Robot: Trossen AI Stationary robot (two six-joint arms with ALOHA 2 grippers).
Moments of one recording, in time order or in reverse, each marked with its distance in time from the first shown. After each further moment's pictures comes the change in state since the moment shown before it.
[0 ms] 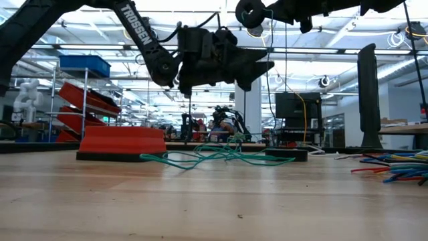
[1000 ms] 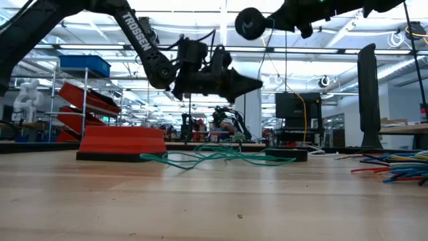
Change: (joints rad) left arm 0.112 0.000 0.006 -0.130 -0.185 0.065; right arm 0.007 0.000 0.000 -0.119 0.000 -0.006
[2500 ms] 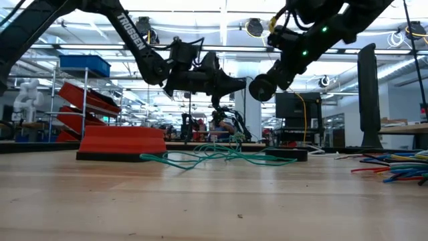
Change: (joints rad) left arm 0.146 -0.059 0.007 -0.099 0.033 -0.234; right arm 0.009 0.283 0.000 -0.178 0.534 -0.243
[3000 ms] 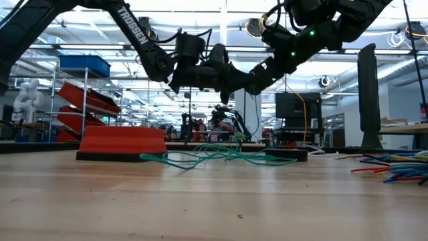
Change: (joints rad) left arm -0.112 -0.001 0.001 0.011 -0.084 0.033; right arm -0.036 0.083 0.000 0.272 0.025 -0.024
